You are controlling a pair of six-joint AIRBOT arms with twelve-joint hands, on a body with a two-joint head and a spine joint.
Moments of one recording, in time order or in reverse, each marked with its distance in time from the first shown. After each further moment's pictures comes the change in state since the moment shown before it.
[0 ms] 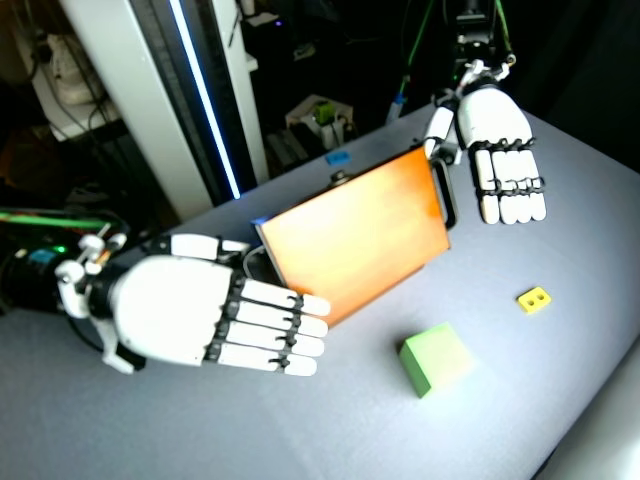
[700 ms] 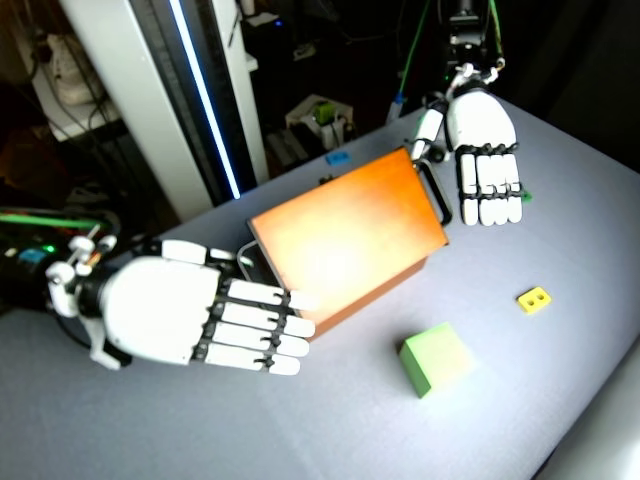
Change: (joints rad) left arm 0.060 0.021 -0.025 0.004 -0.011 -0.011; right arm -0.029 0.037 -0.030 -0.007 0.003 0.013
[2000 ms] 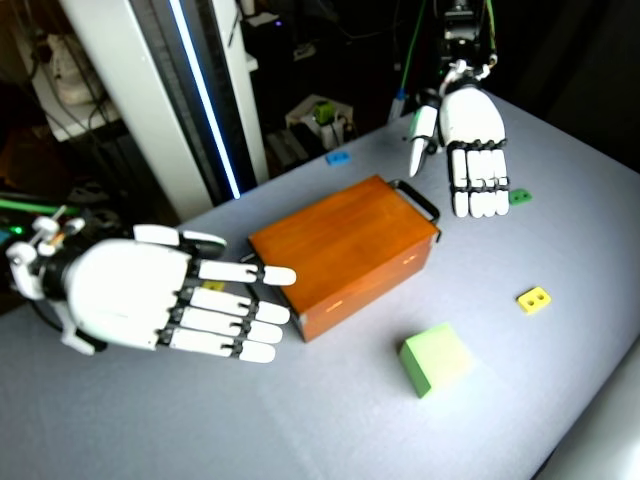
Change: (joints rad) left arm 0.076 0.035 -0.057 0.004 -0.025 -0.014; right arm -0.113 0.071 -0.075 0.051 0.110 0.003
